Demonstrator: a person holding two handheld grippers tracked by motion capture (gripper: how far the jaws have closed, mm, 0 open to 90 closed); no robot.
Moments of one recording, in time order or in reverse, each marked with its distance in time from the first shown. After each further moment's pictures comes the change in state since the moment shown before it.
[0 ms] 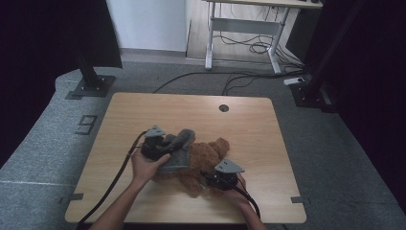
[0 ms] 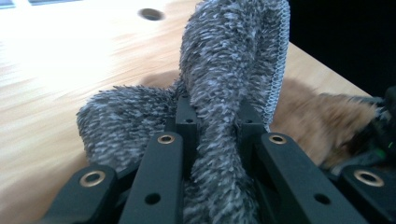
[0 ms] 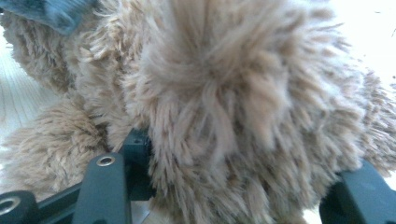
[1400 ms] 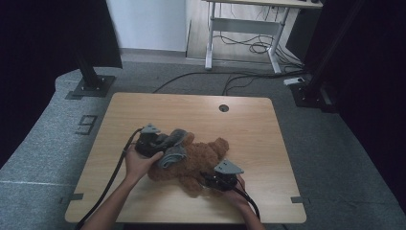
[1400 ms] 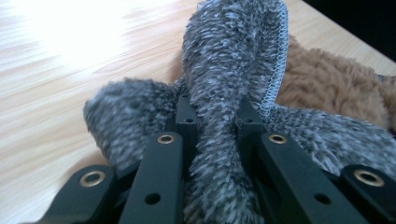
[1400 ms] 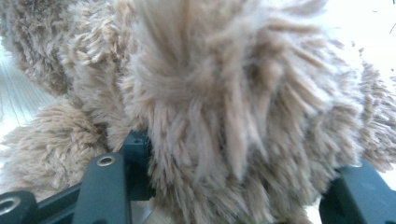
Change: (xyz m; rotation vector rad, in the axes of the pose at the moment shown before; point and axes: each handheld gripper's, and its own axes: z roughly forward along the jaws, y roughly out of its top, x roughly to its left) left arm 0.049 -0.027 -0.039 0.044 0.117 -0.053; right arm 0.003 -0.003 0.001 -0.003 -0.009 0.011
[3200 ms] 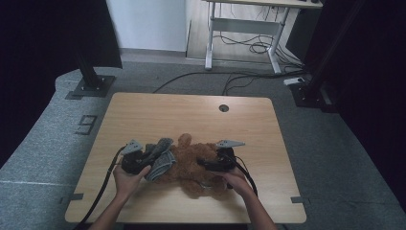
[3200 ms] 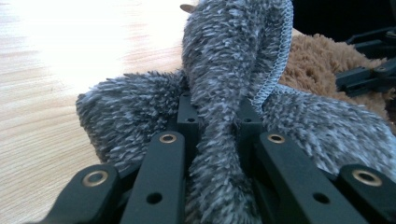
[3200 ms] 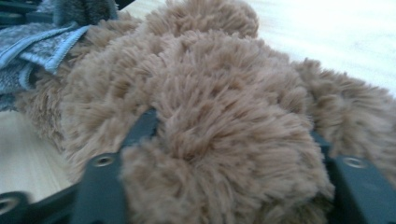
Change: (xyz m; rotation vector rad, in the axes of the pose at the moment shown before) left arm 0.001 -0.057 -0.008 -0.169 -0.014 -0.031; right arm -0.036 0.047 0.020 0.148 0.198 0.250
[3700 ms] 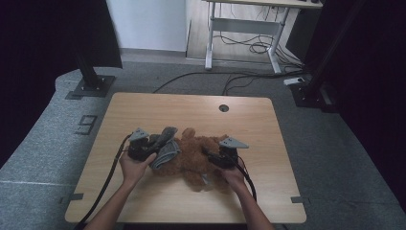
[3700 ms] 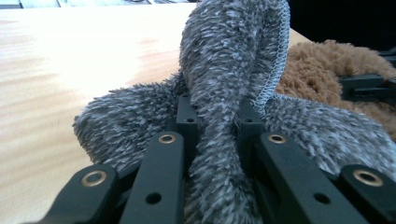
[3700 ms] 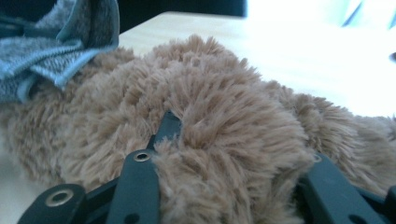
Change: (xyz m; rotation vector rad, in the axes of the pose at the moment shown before) left arm 0.013 0.038 0.035 0.016 0.033 -0.009; right arm -0.008 0.007 0.000 -0.195 -0.173 -0.036
